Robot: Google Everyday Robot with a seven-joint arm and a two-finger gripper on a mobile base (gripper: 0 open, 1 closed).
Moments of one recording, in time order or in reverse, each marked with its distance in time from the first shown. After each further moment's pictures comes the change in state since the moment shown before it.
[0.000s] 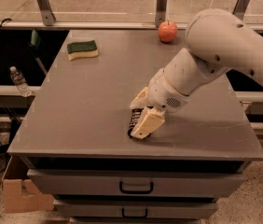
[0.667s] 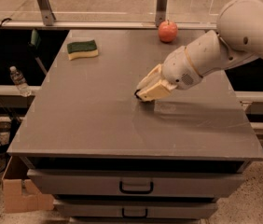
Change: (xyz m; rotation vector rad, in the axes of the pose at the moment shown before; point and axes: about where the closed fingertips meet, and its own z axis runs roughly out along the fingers) arm -0.004 -0.063 -0.044 0.125 -0.223 0.059
